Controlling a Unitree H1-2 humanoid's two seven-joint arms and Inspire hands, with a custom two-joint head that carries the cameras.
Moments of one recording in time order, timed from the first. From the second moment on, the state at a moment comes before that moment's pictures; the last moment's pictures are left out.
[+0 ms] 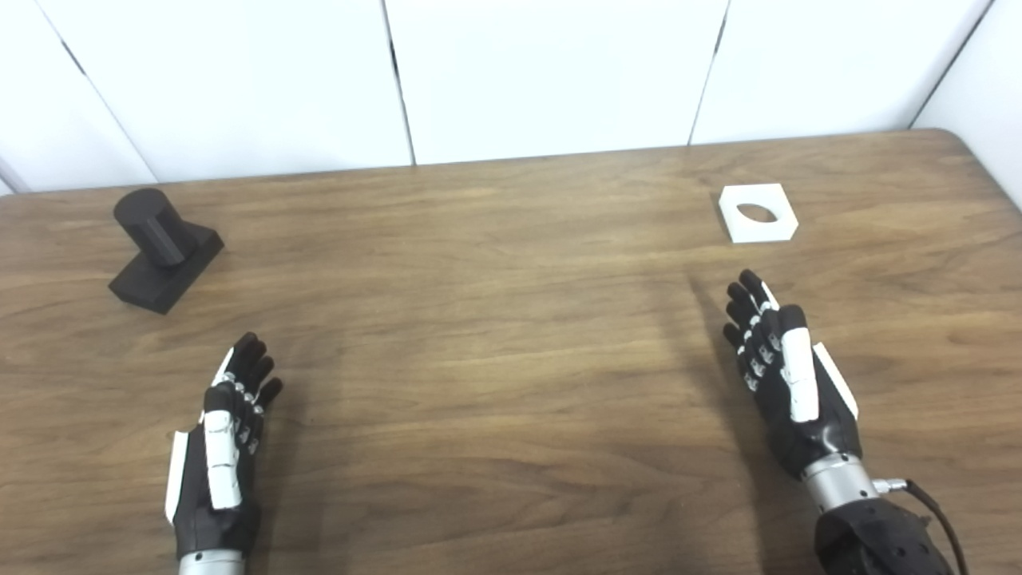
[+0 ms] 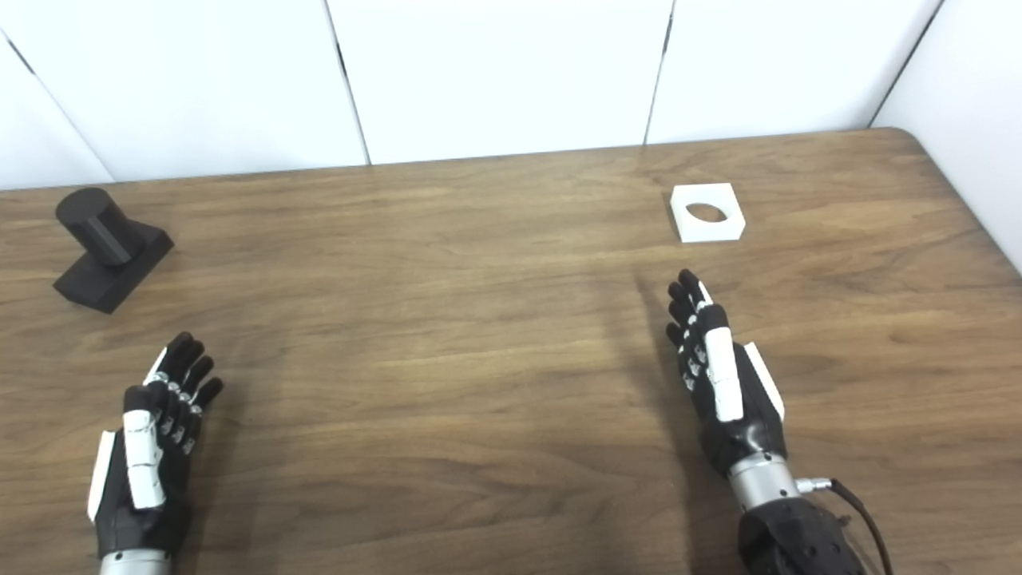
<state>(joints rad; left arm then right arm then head) 0.29 0.13 0.03 -0.24 -0.17 -0.11 0.02 0.28 -0.14 -0.06 -0.41 0.23 0.19 0.01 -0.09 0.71</state>
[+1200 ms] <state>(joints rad) 0.29 0.12 -0.04 -0.22 -0.08 -0.20 0.06 0.29 -0.15 -0.10 -0.34 0.29 0.10 0.07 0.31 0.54</state>
